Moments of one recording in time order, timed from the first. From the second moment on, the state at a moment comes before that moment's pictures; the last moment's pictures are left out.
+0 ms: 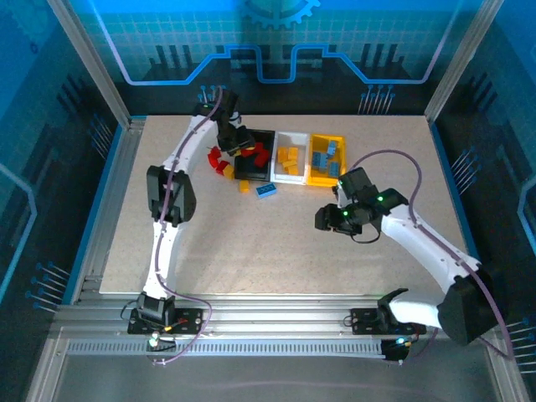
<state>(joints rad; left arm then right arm) -0.22 2.43 2.39 -1.13 0.29 -0.58 0.43 1.22 0.95 -0.87 -0.26 0.57</state>
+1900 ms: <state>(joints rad) 0.10 2.46 2.29 -1.23 0.06 -0.45 0.56 1.51 1.07 -0.86 -0.26 0.64</state>
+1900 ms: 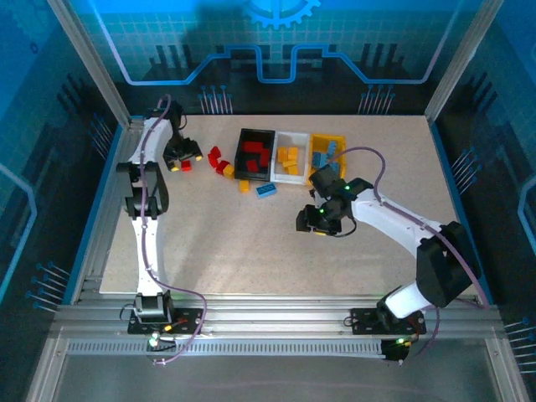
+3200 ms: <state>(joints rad) 0.10 2.52 2.27 -1.14 0.02 -0.45 0.70 1.61 1.18 -0.91 -0.22 0.68</state>
